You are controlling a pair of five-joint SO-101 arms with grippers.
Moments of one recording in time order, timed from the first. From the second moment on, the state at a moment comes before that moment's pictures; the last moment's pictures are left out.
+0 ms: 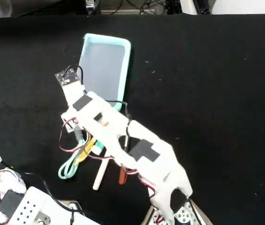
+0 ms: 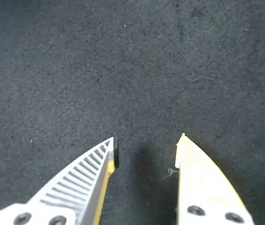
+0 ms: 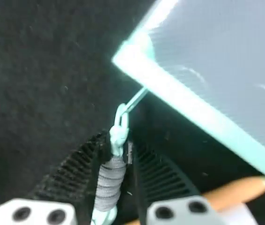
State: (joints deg) left arm -69.5 -103.9 96.4 67.9 -14.8; right arm -44.8 32.1 -5.0 56.9 -18.6
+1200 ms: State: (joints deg) left arm -55.4 -103.9 96.4 63.1 -16.3; right arm -45.7 -2.2 16.3 58.9 8.6
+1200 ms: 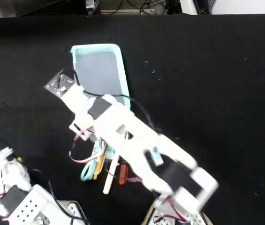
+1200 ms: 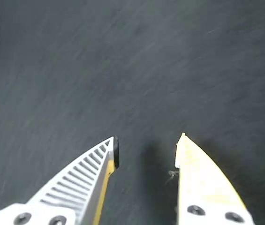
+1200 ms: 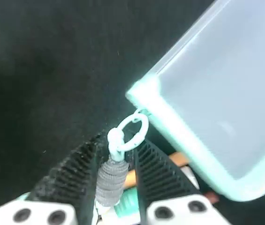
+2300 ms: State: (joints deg) left arm -1.0 -96.7 74.6 54.7 10.5; right arm -41.1 -20.9 18.3 59.1 31.0
